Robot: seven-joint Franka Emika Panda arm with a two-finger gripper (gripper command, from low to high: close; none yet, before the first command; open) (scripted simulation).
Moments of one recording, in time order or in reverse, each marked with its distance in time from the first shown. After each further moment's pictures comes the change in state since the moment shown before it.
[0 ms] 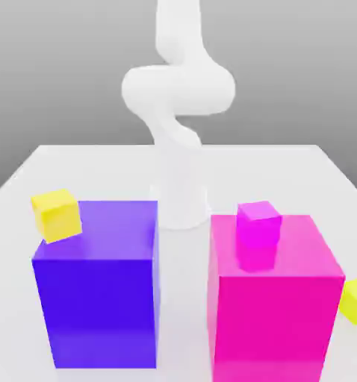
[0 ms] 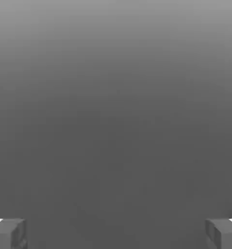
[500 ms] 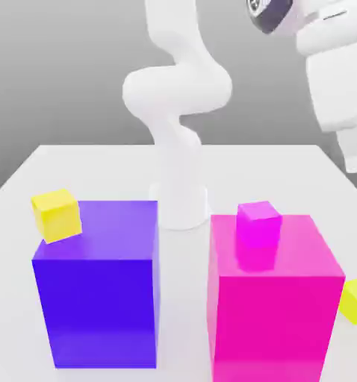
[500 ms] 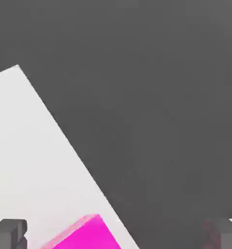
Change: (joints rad) arm 0.360 0.550 0.053 -0.086 0.065 0.213 -0.665
